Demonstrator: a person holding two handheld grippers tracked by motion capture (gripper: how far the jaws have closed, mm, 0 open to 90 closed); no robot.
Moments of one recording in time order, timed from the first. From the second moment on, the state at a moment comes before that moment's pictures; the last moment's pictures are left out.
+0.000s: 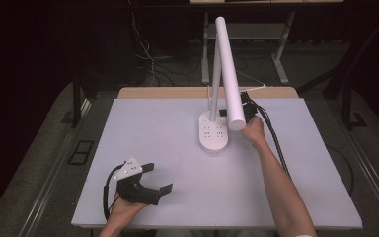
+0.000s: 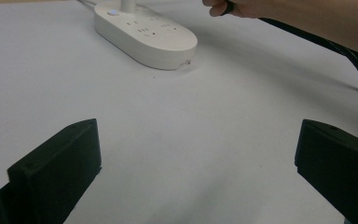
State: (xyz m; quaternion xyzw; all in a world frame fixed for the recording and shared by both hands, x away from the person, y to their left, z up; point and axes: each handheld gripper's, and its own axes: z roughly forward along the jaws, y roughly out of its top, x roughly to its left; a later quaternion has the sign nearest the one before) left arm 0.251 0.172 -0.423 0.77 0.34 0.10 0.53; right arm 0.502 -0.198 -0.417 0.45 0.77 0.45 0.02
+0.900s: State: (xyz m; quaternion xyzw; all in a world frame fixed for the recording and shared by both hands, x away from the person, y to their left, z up) left arm 0.250 0.171 -0.423 0.77 0.34 0.10 0.52; right arm 0.500 -0.186 -0.432 0.45 0.78 0.43 0.04
